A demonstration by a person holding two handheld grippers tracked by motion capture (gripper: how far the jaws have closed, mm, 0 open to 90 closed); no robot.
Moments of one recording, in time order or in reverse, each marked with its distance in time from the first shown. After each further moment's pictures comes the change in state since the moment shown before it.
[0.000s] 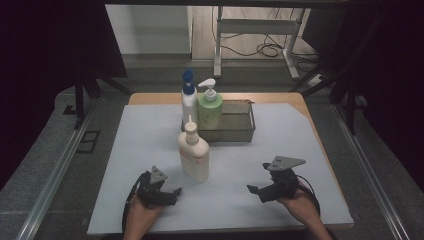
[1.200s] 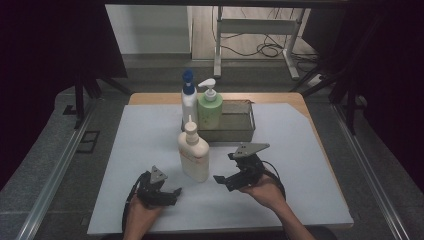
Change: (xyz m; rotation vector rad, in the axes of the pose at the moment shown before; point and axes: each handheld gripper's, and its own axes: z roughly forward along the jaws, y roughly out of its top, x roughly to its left) left arm 0.000 0.000 0.000 -0.003 0.000 -0.001; right arm 0.035 0.072 0.053 -0.047 0.139 -0.032
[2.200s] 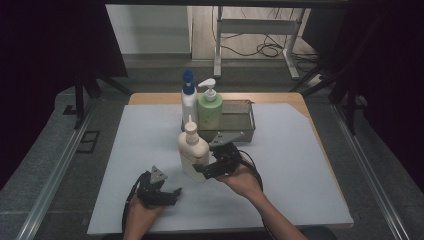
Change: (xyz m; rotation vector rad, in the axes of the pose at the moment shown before) left arm 0.000 0.000 0.000 0.000 0.001 0.001; right arm 0.013 0.045 0.044 -0.002 -0.016 -0.006
